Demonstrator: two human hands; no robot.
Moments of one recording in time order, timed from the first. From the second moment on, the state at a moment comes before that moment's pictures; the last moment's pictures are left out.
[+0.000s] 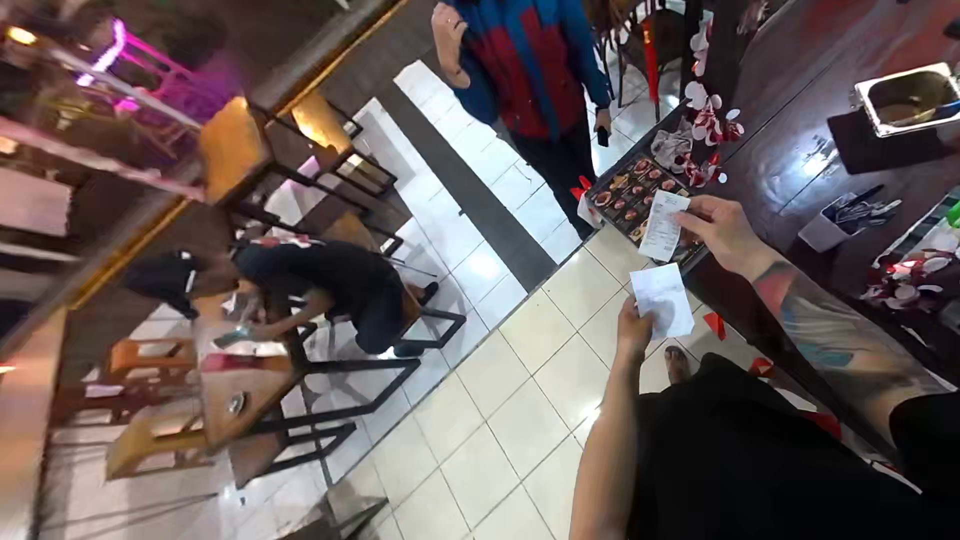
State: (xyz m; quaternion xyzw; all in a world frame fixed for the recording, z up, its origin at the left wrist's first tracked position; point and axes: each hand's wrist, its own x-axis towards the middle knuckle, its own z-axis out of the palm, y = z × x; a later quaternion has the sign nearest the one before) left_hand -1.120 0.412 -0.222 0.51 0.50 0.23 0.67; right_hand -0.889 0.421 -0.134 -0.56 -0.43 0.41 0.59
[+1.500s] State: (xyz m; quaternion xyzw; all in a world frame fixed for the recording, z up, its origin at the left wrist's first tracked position) left_hand -0.913 0.960 -0.208 0.53 0.26 0.20 0.78; right_hand -0.805 0.830 -0.125 -0.80 -0.24 0.22 0.50
